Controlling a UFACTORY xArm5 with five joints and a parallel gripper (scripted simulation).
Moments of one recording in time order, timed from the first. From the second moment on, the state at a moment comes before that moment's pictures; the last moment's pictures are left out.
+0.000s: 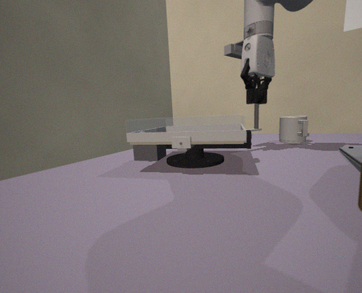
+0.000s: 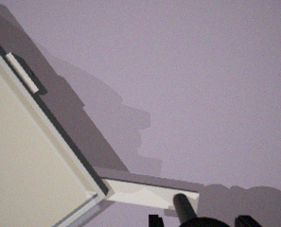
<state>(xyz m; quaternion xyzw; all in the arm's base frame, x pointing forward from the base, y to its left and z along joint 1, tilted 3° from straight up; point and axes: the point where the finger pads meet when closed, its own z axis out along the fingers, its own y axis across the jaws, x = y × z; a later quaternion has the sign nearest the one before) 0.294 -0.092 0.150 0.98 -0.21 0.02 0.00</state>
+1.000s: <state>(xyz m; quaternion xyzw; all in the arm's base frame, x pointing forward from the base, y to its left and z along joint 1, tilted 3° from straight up) 0.293 -0.092 0.150 0.98 -0.21 0.02 0.00</state>
